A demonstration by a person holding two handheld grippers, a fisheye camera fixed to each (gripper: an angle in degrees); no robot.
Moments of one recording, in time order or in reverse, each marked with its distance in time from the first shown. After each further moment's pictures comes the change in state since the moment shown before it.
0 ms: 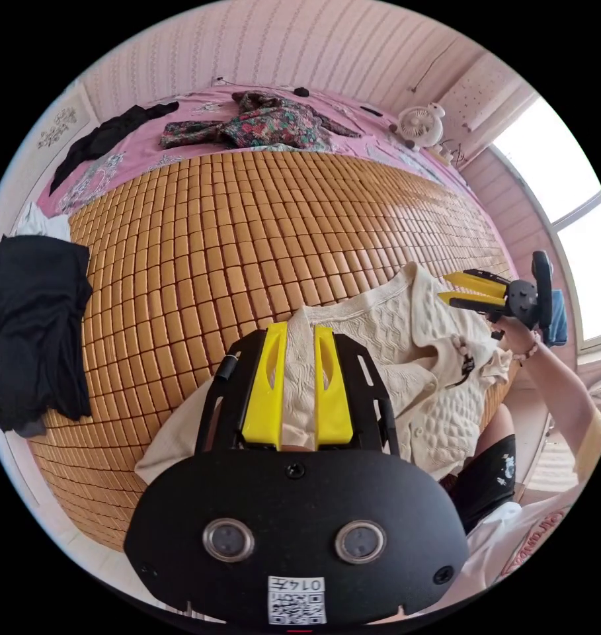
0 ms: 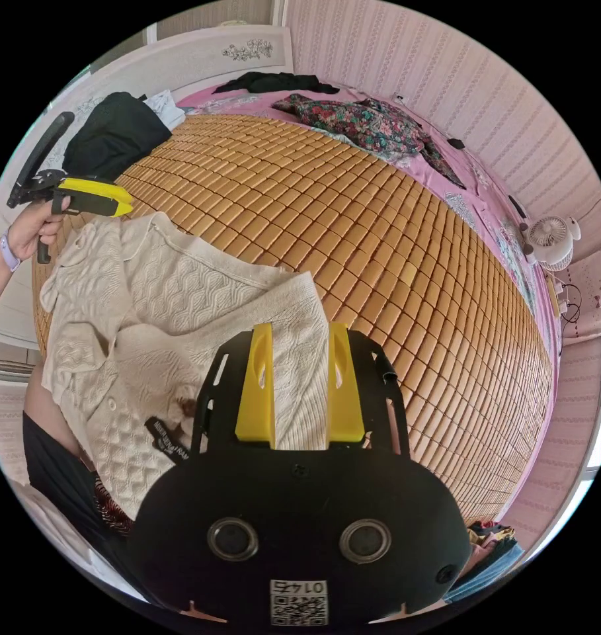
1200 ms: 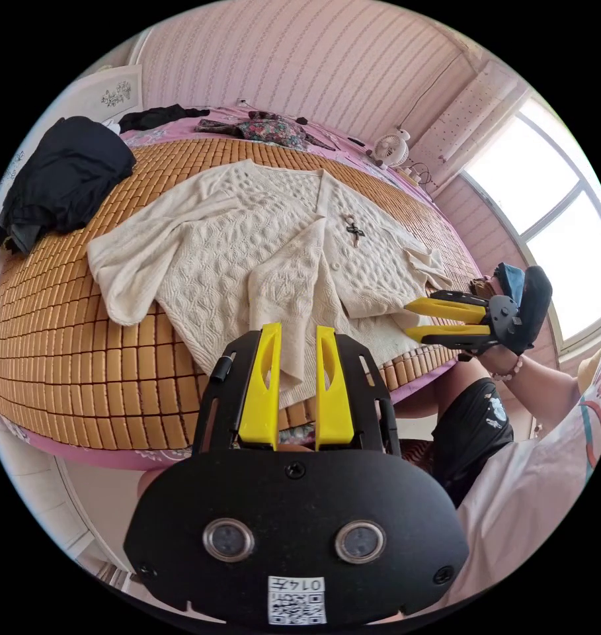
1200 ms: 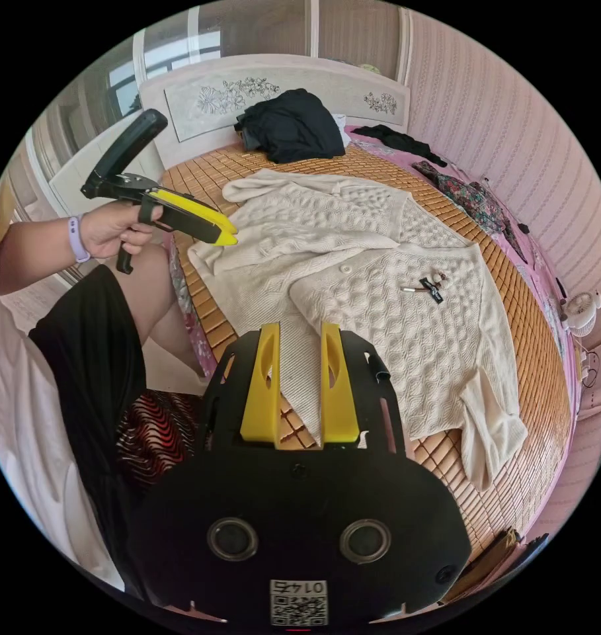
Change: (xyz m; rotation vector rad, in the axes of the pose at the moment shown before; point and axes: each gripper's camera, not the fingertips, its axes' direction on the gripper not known) left arm 0.106 0.295 0.042 0.257 0.171 -0.115; right arm -0.210 0.177 -0.057 0.251 -0.155 -0.330
